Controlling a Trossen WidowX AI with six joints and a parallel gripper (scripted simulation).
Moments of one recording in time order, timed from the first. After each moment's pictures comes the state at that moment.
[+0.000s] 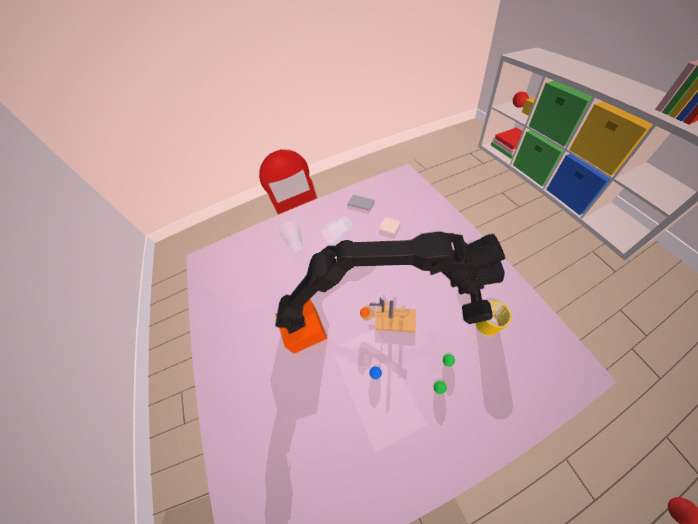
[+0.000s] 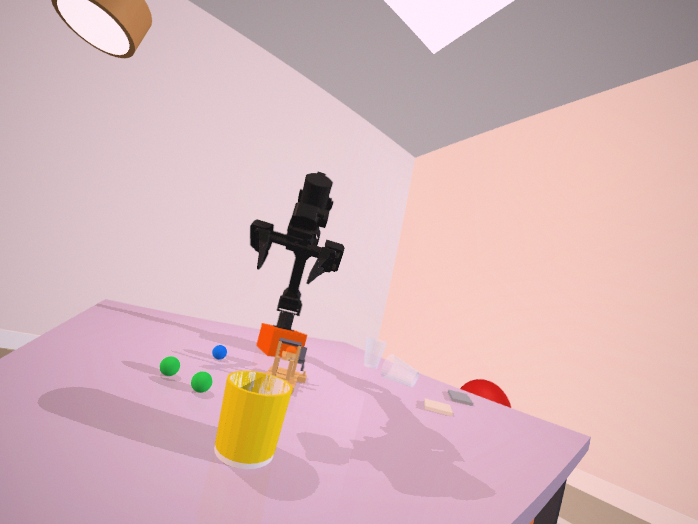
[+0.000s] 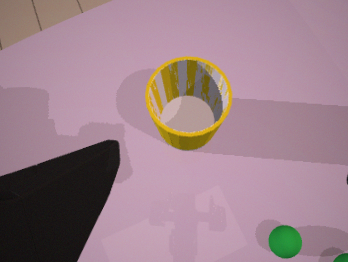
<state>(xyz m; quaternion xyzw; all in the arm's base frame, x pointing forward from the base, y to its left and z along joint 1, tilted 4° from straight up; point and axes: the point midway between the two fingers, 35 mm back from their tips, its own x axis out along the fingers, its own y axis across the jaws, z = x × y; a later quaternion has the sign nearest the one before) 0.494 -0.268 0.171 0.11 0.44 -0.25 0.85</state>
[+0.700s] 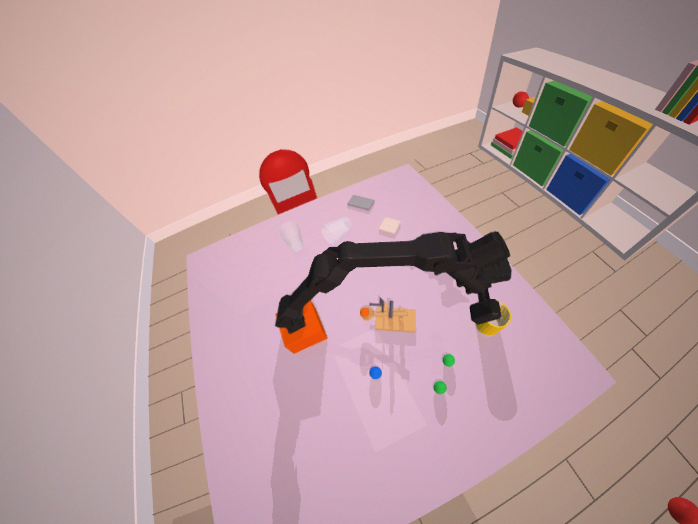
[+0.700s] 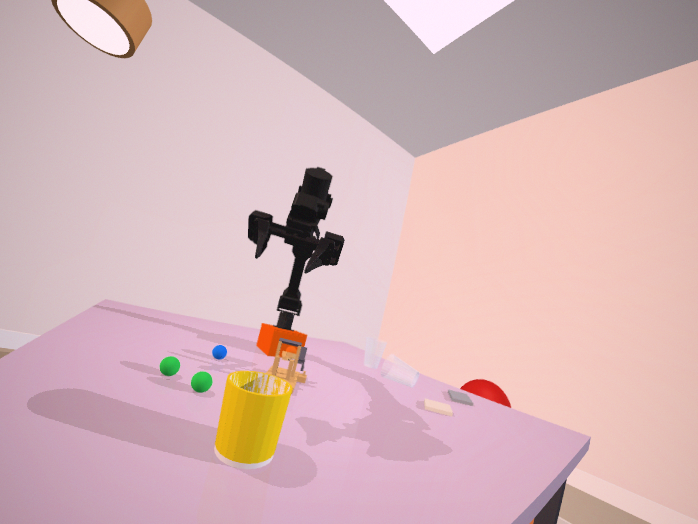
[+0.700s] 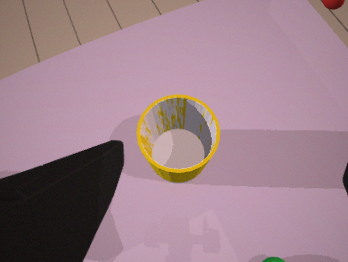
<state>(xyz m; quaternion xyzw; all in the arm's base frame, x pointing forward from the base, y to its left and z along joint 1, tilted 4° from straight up) 0.507 -0.281 0.185 0.10 0.41 -0.27 0.87</state>
